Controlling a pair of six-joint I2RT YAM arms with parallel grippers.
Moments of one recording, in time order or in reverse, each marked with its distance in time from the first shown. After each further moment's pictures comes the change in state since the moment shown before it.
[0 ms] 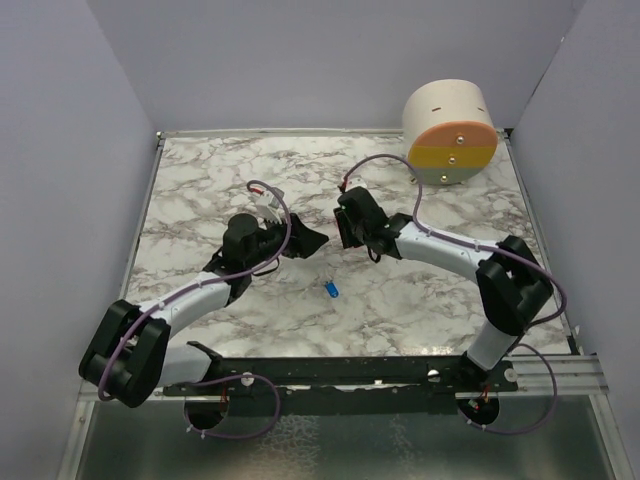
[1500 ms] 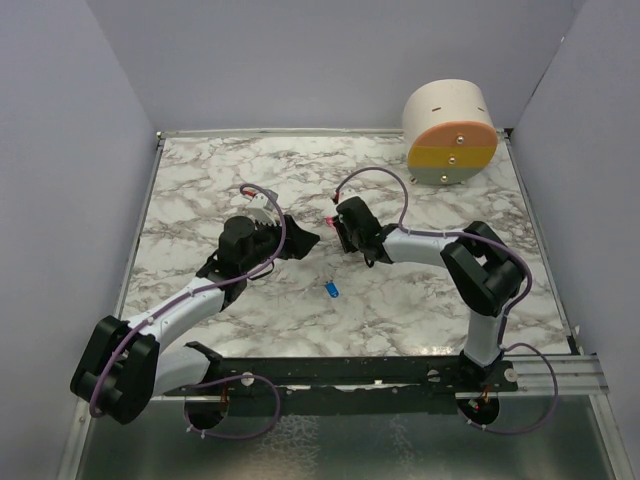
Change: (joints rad) left arm 0.003 -0.109 -0.012 -0.147 -0.132 0.080; right arm -0.033 0.164 -0.111 0.319 -0.076 -0.140
